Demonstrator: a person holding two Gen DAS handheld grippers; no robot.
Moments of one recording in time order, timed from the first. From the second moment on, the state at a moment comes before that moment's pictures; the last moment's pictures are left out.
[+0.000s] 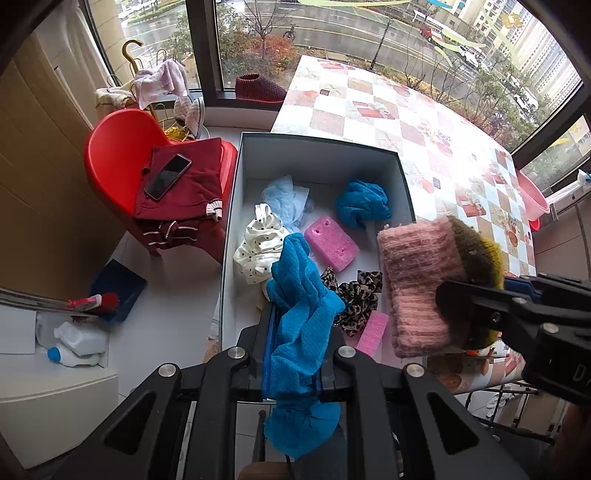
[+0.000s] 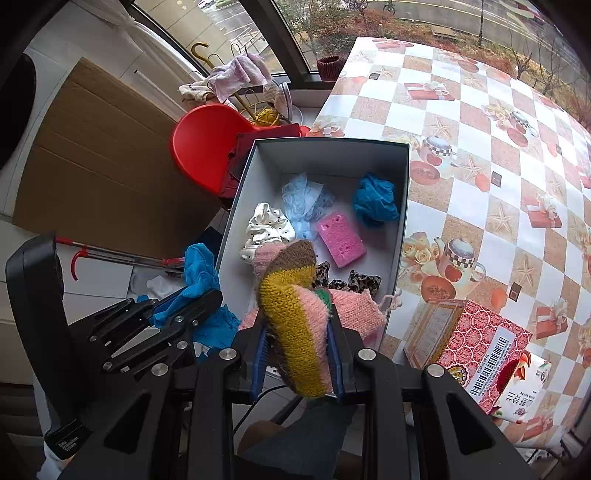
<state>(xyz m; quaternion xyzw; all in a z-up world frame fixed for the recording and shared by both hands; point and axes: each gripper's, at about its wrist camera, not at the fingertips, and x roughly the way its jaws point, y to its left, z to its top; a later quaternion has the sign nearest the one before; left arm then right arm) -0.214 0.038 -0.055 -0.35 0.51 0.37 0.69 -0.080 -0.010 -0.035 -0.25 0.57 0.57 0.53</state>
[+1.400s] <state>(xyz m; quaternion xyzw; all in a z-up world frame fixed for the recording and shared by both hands) -0.185 0.078 -0.071 -0.35 0.52 0.36 0.69 -0.067 0.017 -0.047 -0.28 0.57 0.56 0.54</state>
